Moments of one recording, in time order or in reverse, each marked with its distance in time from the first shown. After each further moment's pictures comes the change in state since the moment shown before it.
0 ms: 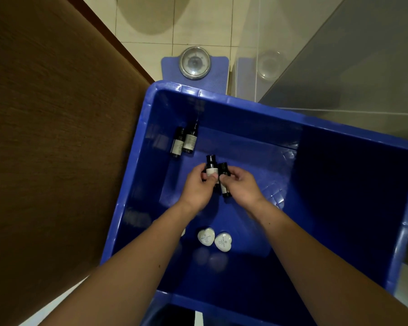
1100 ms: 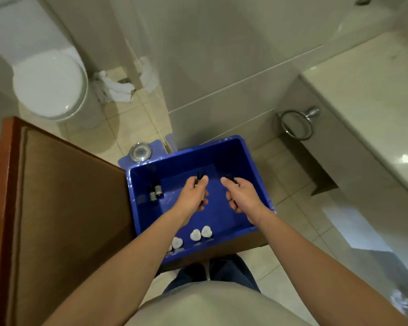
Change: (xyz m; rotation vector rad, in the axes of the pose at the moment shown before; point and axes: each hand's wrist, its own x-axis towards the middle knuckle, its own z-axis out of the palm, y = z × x) left_hand -0.233 0.128 -0.006 0.345 -0.438 0.218; right_hand -0.306 -0.062 -0.059 0.330 0.401 -0.141
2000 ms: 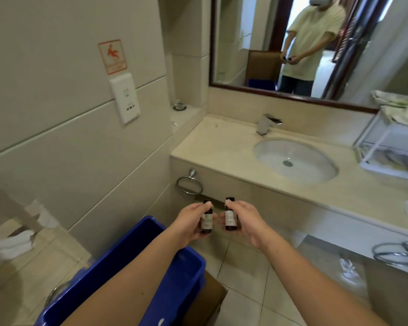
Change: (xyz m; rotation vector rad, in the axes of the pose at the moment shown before) left_hand -0.102 0.114 0.173 0.196 -0.623 0.138; right_hand -0.168 0.009 -0.170 0.606 0.499 -0.211
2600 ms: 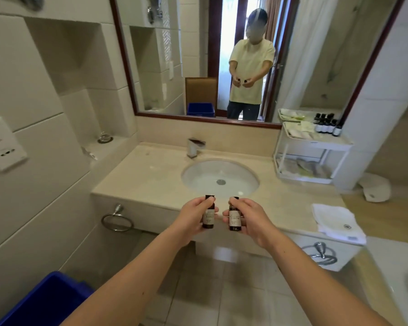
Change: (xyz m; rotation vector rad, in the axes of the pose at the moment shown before) left_hand 0.047 0.054 0.290 0.113 -0.185 0.181; right_hand -0.019 -0.071 -0.281 0.112 0.166 -0.180
